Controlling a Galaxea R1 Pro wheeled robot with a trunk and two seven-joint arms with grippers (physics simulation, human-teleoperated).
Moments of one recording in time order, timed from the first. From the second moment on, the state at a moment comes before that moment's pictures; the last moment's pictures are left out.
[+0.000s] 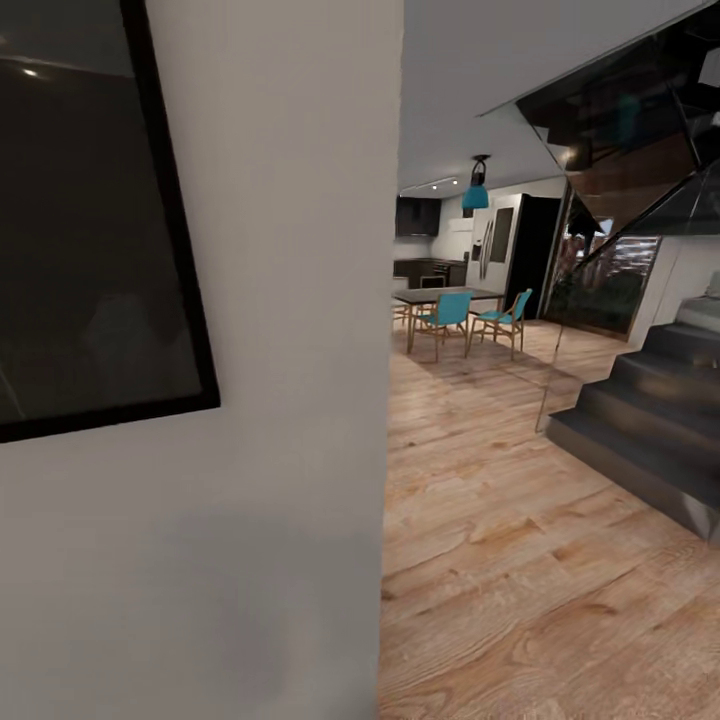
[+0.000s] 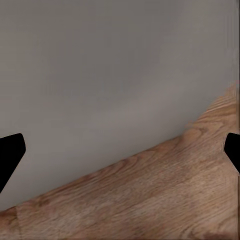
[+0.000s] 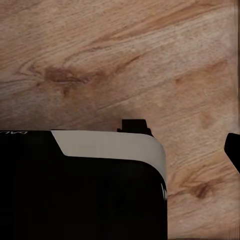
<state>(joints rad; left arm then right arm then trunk) 0.02 -0.02 -0.03 -0.74 0.00 -0.19 -0.03 0.01 0.00 -0.02 -0.32 0.00 0.00 0.01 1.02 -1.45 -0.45</state>
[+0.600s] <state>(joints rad) 0.03 -0.02 -0.03 -0.74 0.00 -0.19 -0.03 0.01 0.00 -0.01 -0.32 0.00 0.00 0.01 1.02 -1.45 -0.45</state>
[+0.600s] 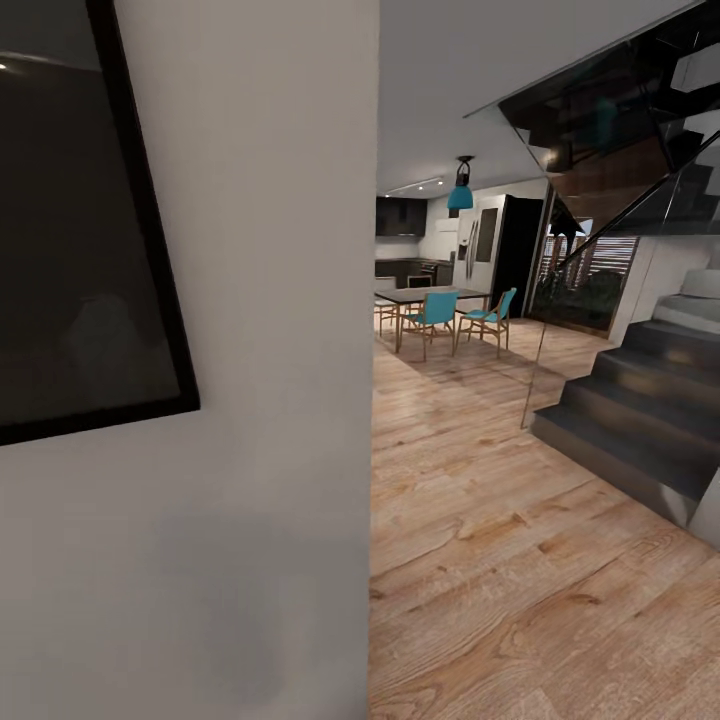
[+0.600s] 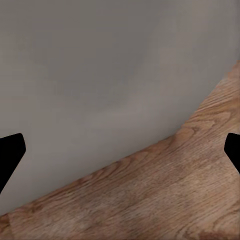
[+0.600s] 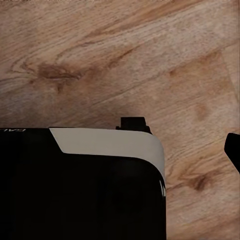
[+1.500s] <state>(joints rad) 0.03 -0.02 -0.03 -0.74 0.00 -0.19 -0.03 0.01 0.00 -0.02 -0.32 0.00 0.00 0.00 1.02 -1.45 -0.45</state>
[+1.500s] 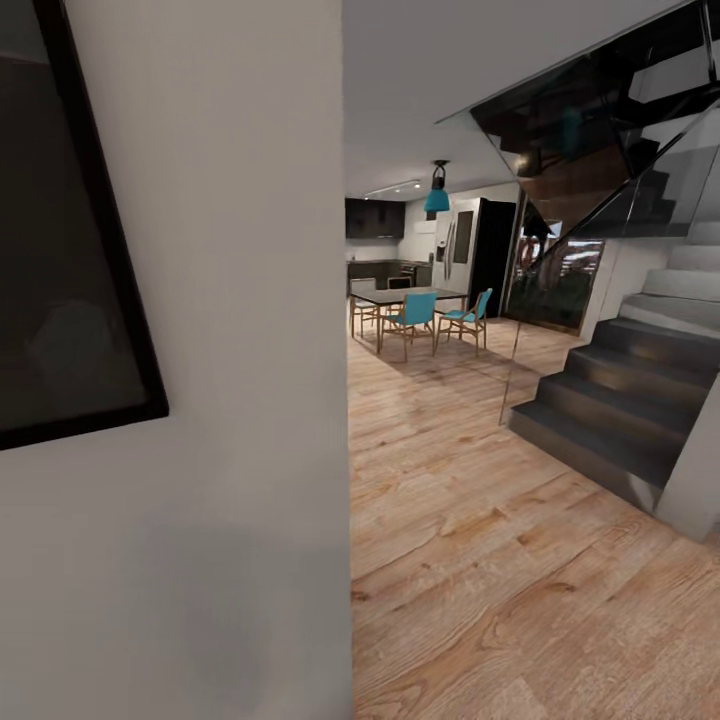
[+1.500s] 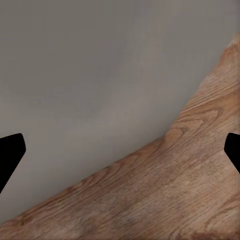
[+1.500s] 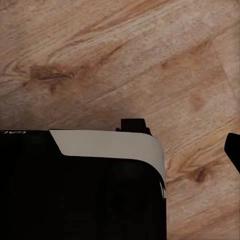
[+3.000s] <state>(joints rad) 0.03 -0.02 -0.03 -0.74 0.00 -0.19 -0.03 0.01 0.00 -0.02 -0.31 0.00 0.00 0.01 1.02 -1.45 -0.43</state>
